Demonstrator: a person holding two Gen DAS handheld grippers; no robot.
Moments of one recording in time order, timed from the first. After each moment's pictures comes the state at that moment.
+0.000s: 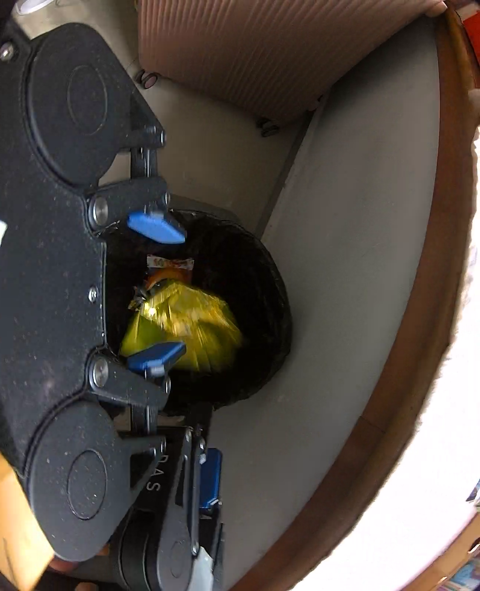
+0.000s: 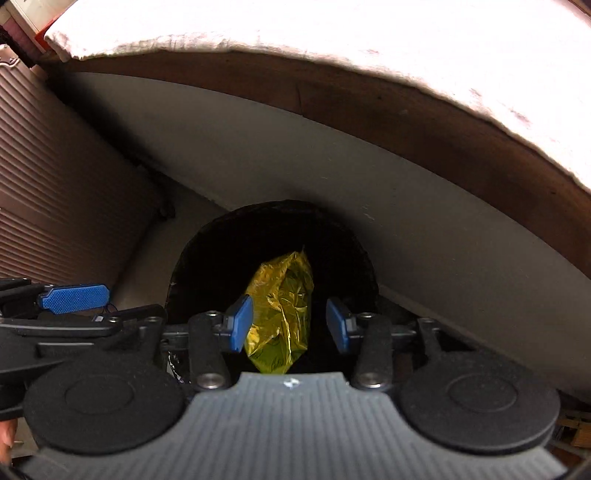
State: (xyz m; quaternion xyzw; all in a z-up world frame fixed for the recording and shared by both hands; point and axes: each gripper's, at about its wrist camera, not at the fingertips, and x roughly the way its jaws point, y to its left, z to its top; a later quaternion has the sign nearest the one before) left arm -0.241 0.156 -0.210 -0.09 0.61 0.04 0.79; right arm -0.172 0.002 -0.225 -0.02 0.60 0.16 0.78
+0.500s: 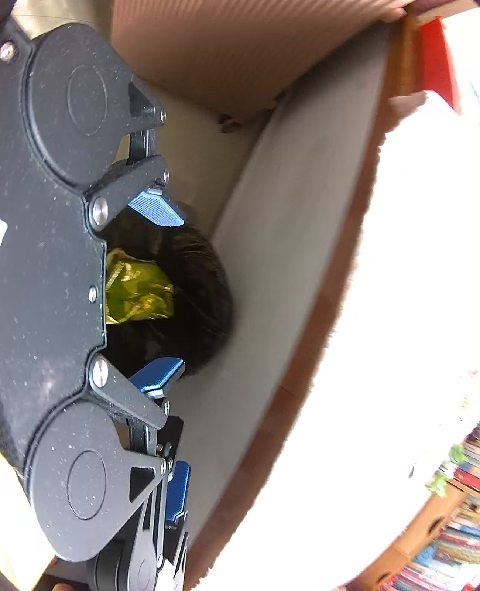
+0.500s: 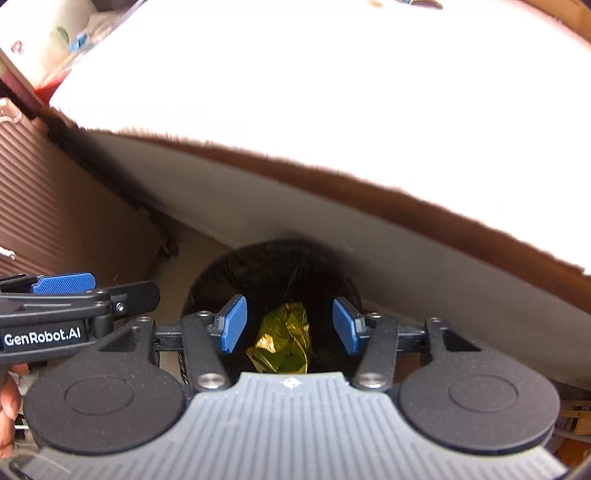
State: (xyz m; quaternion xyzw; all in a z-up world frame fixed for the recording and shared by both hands) left arm -0.223 0.163 -0.141 -0.09 0.56 0.03 0.83; right arm -0.169 -0.025 -0.162 0.02 0.56 0.14 0.81
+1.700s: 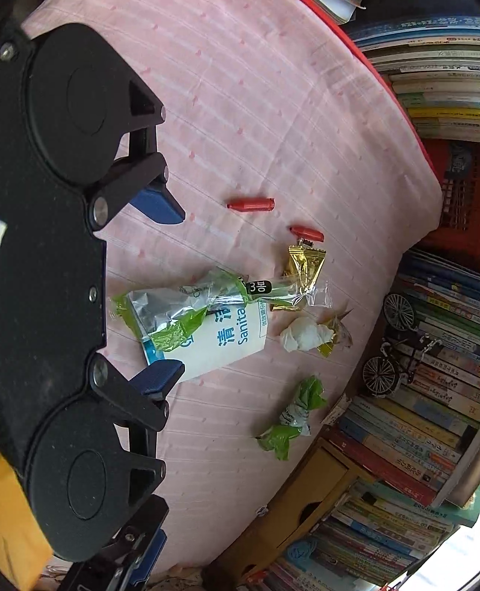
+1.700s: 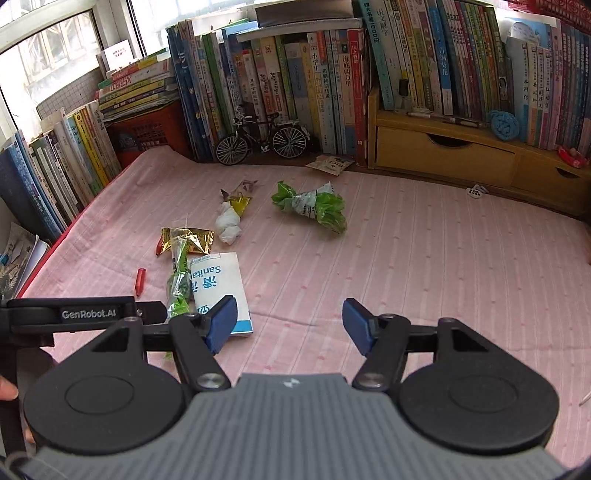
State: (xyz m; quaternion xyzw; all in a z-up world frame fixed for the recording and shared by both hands) left arm 0.113 0.029 -0.092 -0.15 0.50 0.03 0.85; right arm 0.079 -0.193 -0.046 0.04 0.42 0.09 0.90
